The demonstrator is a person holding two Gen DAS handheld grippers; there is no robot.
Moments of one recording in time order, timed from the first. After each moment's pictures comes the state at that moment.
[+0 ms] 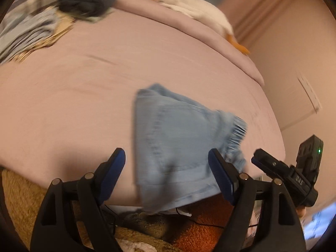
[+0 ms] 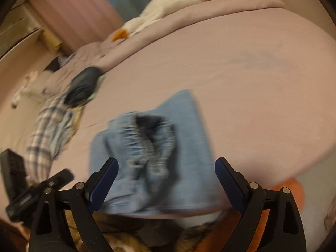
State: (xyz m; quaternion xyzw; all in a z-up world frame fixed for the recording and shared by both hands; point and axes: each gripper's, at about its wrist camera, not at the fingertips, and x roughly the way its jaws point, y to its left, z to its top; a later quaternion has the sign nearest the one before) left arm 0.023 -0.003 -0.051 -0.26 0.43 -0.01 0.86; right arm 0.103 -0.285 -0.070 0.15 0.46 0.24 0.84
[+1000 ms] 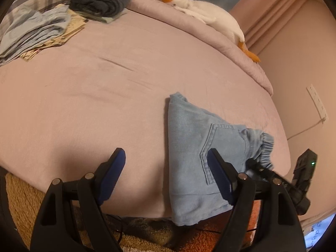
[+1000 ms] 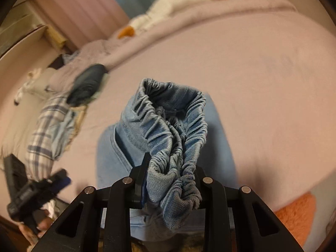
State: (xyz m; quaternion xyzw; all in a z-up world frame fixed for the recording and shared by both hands) left arm 0.034 0.011 -0.057 -0.26 0.44 0.00 0.86; right arm 0.118 -0.276 -0.098 0.15 0.47 0.21 0.84
